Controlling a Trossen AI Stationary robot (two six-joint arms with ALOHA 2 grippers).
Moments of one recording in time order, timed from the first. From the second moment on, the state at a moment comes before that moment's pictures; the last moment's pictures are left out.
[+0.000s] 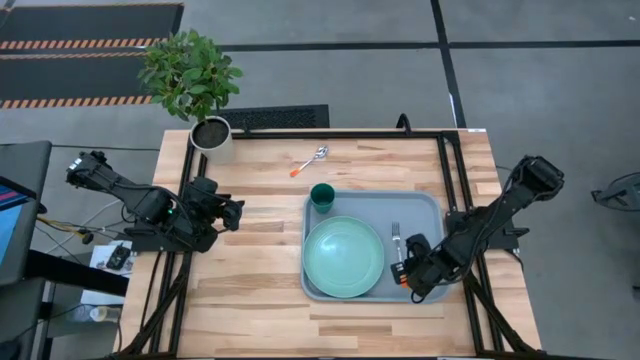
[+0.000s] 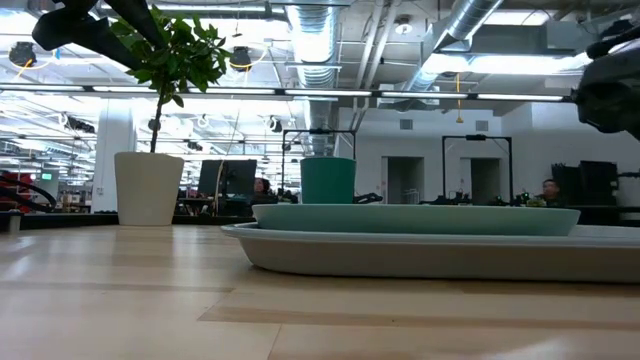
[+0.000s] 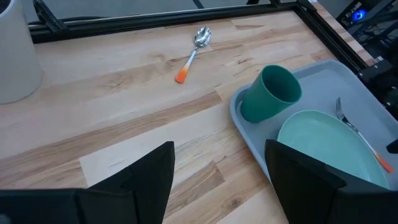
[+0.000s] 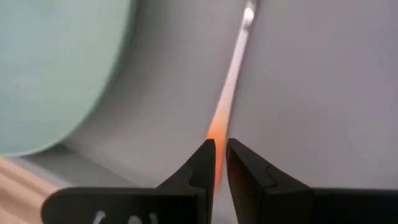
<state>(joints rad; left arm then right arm) -0.50 0.95 0.97 -1.21 -0.85 -1.53 0.69 1.38 0.70 -0.66 0.21 1.94</state>
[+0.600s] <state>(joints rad) -0.50 0.95 0.97 -1.21 -0.85 -1.52 0.74 1.42 0.70 -0.61 0.19 2.02</state>
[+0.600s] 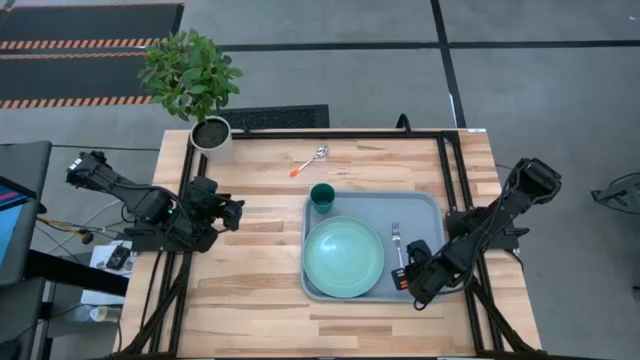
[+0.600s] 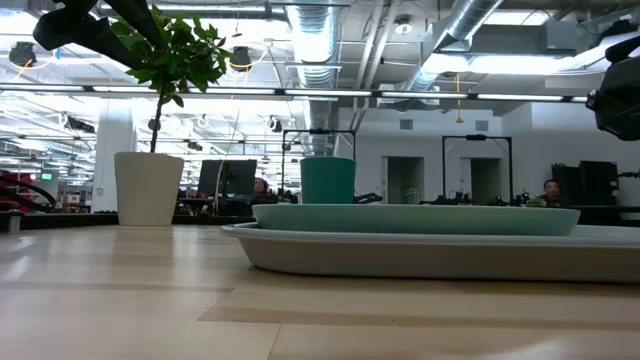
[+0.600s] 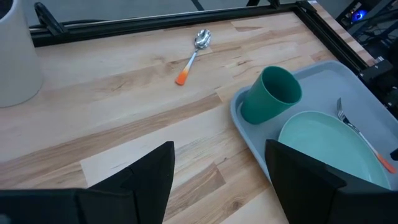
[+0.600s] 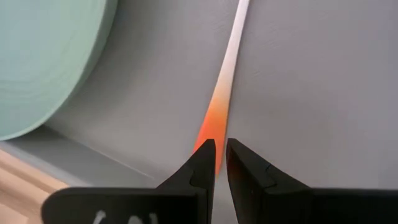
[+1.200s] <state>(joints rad) -0.50 0.95 0.97 -1.21 -0.85 -1.52 0.75 1.46 0.70 -0.57 0.18 2.02</state>
